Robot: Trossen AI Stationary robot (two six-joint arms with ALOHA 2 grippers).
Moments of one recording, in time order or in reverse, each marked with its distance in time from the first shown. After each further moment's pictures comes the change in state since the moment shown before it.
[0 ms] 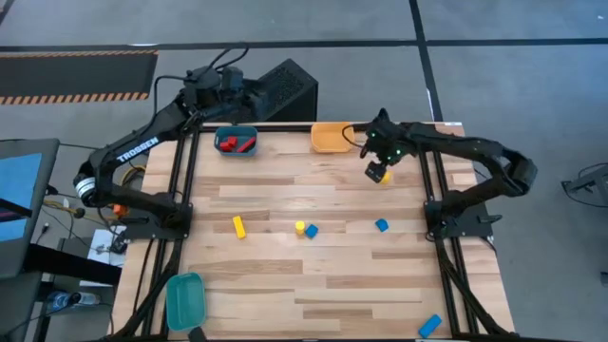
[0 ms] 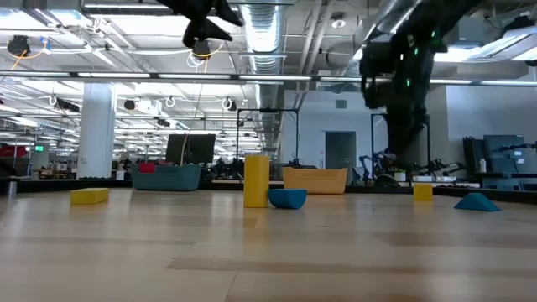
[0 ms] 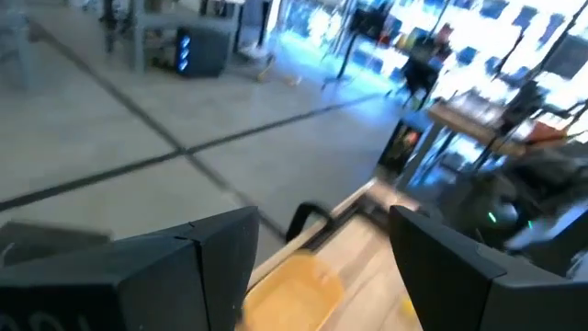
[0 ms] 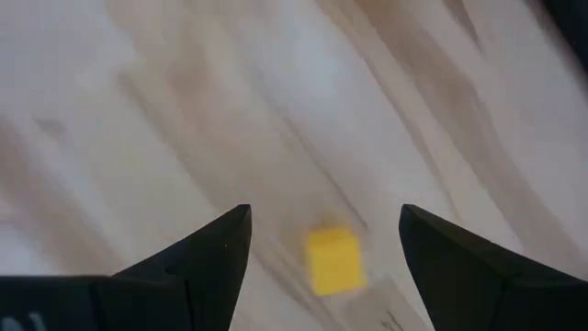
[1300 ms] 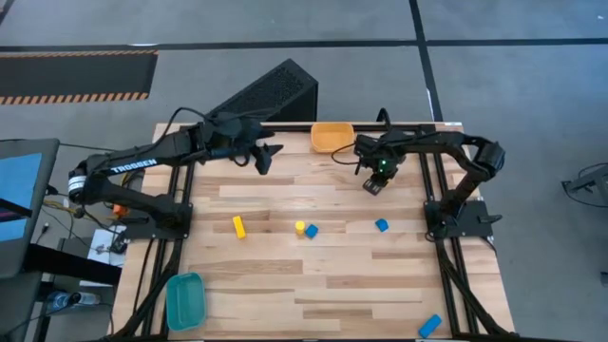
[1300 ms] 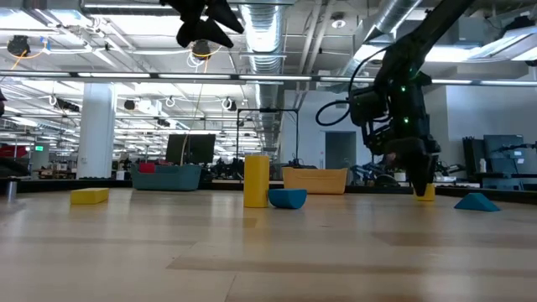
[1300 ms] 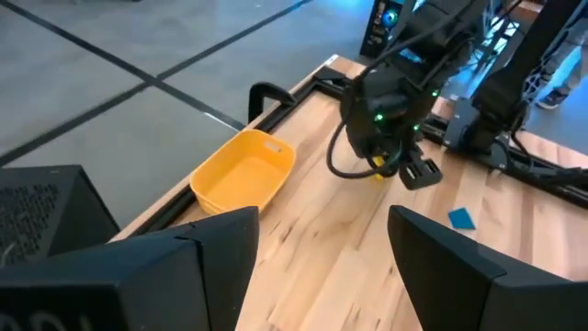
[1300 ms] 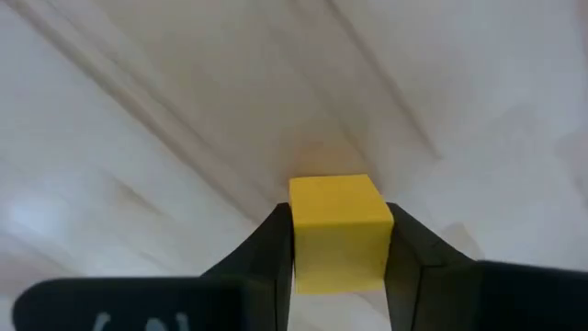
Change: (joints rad) left arm -0.365 -0.063 -0.113 -0.203 -0.204 0.047; right arm 0.068 0.255 -0.015 -0.080 -0.003 0.133
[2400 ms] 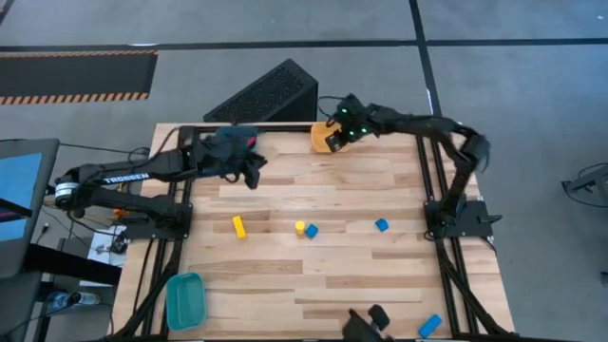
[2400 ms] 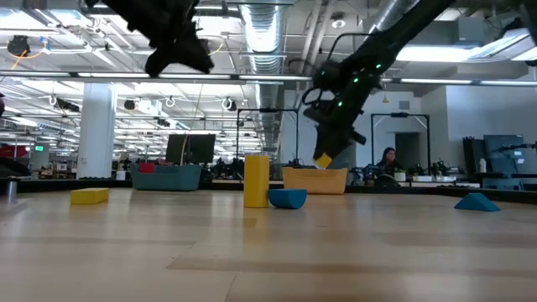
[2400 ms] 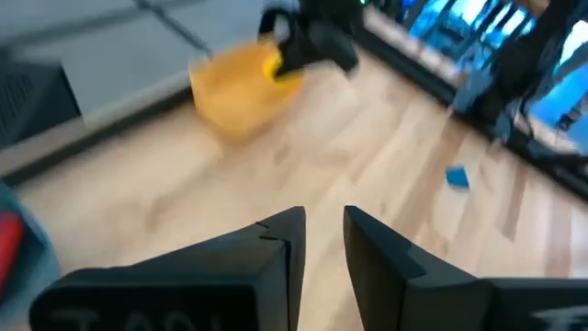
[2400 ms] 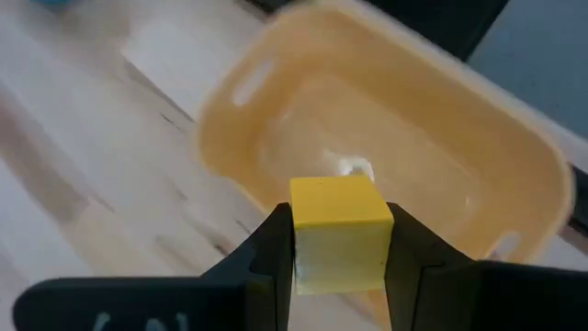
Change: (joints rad) left arm -0.051 -0.171 -0.333 0.070 -0.015 -0.240; right arm -0.120 0.175 0.367 0.448 -0.102 0.071
